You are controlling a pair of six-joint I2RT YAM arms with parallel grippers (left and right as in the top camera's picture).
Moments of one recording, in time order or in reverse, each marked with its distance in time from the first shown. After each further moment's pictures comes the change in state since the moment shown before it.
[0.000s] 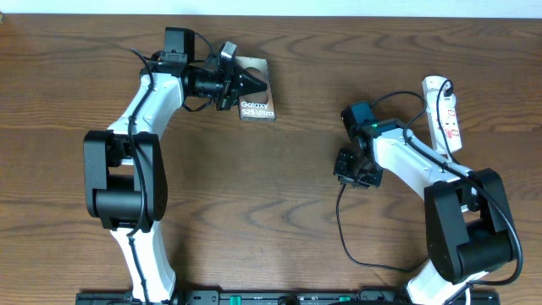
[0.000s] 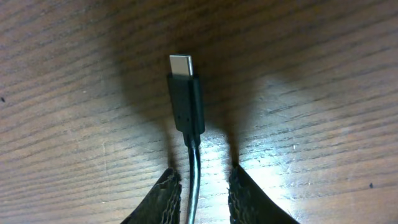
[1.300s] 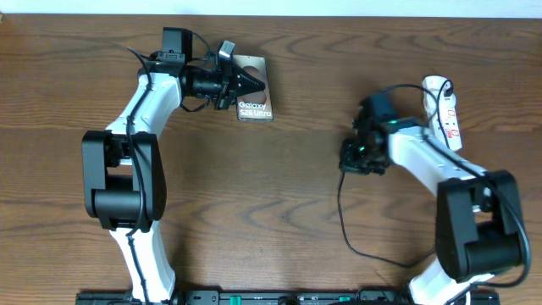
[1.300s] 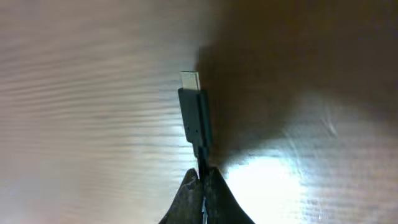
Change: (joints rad) left arm 0.010 0.000 0.000 0.001 -0.001 0.075; right arm -0.123 -0.021 -0.012 0.145 -0.226 -0.279
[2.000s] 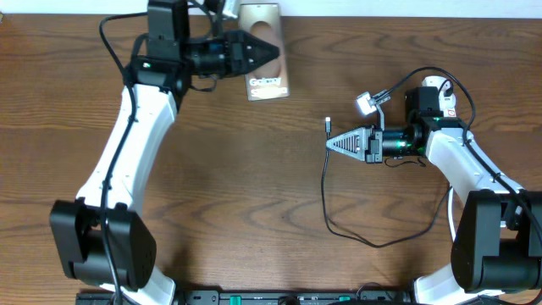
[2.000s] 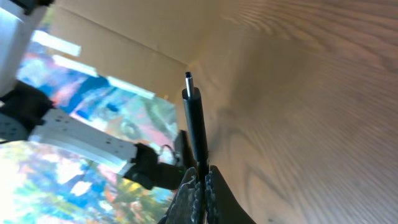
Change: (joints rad) left arm -0.106 -0.348 -0.001 0.214 -0.159 0.013; right arm -0.184 -0.077 -0.002 -0.013 -1.142 -0.653
